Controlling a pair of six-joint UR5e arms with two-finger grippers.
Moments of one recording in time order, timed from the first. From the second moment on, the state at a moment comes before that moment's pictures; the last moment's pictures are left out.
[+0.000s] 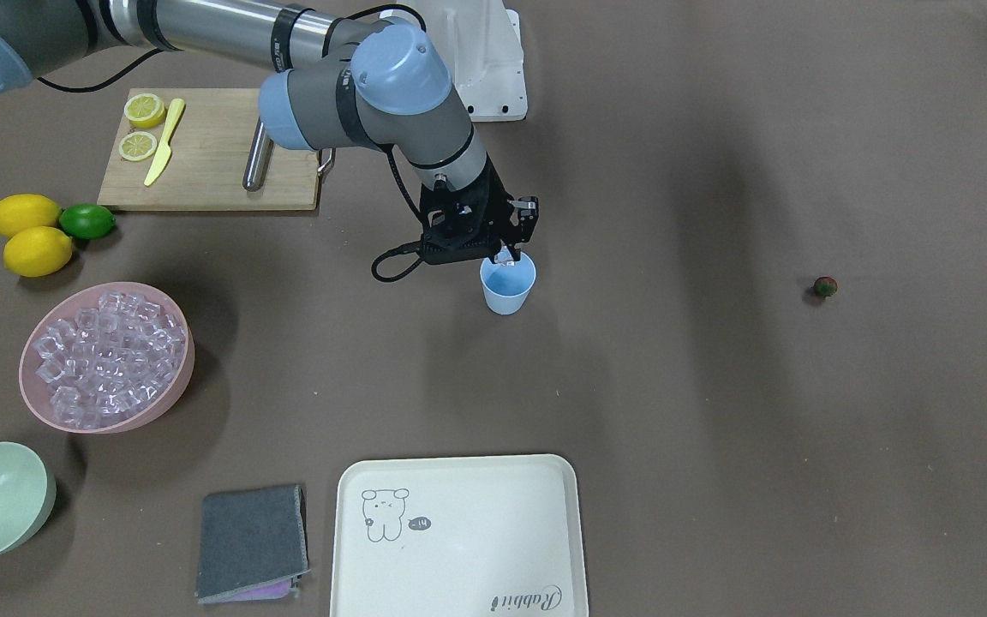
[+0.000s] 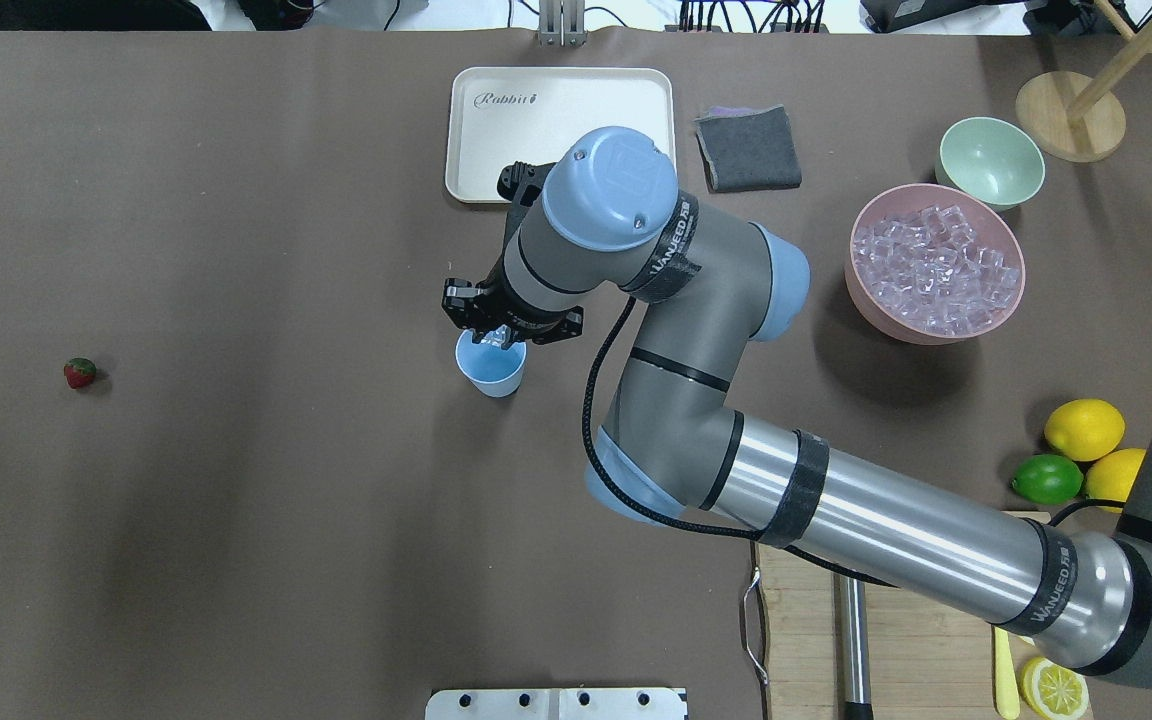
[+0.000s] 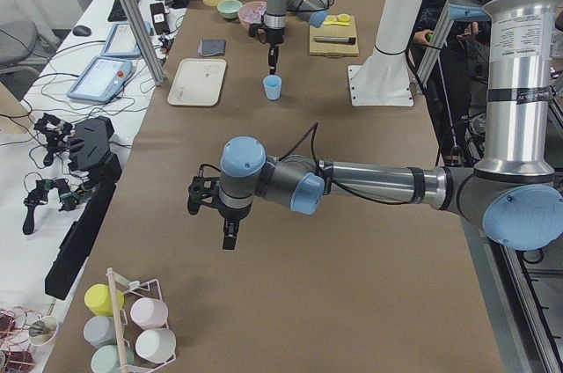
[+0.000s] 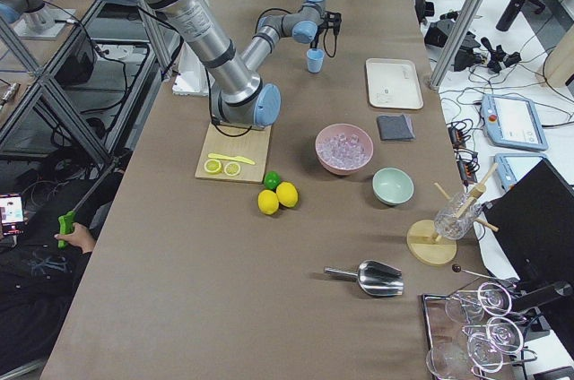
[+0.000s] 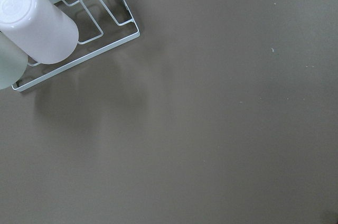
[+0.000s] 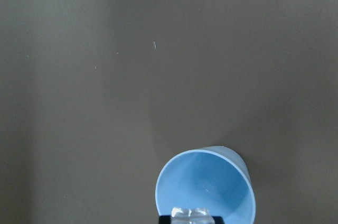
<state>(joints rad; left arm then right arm) -1.54 -1.52 -1.69 -1.85 -2.29 -0.28 0.53 -0.70 1.46 -1.24 1.97 1.40</state>
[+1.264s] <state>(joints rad) -1.54 -1.53 -1.69 -1.85 -2.29 -0.28 0.72 -0.81 1.58 -1.35 2.11 1.20</state>
